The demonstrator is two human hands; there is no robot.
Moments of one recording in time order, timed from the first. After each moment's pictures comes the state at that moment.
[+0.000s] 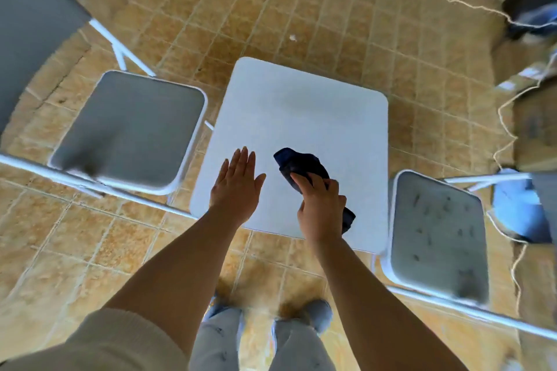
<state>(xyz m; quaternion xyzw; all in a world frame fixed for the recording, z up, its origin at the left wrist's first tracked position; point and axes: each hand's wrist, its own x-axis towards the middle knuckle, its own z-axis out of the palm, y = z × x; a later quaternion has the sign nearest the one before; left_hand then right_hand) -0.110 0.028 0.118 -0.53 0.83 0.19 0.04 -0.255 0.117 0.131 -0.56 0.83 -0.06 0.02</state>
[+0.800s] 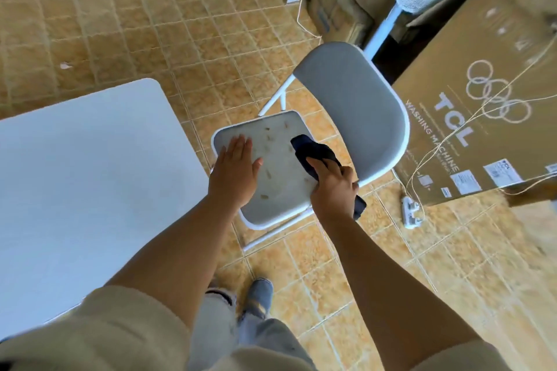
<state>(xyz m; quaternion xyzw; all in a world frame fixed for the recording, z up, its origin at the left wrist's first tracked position) -0.511 0.263 0.169 -0.19 0.97 0.15 0.04 -0.578 0.452 0.179 -0.18 0.98 -0.10 0.02</state>
